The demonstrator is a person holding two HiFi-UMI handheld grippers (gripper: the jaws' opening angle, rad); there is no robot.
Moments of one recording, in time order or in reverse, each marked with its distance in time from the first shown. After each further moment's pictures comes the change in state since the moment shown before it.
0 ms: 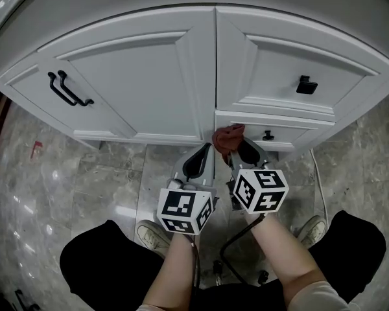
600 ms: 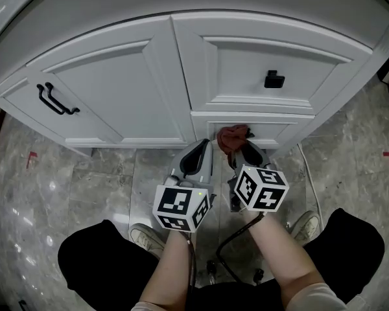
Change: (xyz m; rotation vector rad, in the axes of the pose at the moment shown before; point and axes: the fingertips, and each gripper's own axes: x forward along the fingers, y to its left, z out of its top) left arm 0.017 -0.043 0.015 0.025 -0.027 -0.079; right arm -0.038 -0.057 -0.001 0.103 0.024 -0.157
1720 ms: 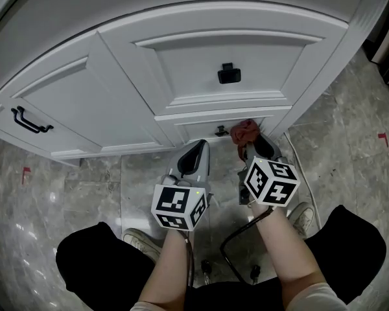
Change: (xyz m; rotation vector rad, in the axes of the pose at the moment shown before) left arm 0.042 -0.044 -0.031 0.013 0.065 -0.076; right arm -0.029 -0.092 0.031 0.022 -0.063 -0.143
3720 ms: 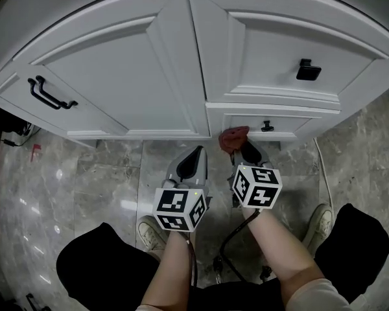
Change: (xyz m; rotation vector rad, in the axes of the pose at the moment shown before) left arm -0.065 0.099 -0.051 -0.090 0.083 0.179; right arm 0.055 0.101 -0.105 -0.080 0.120 0.125
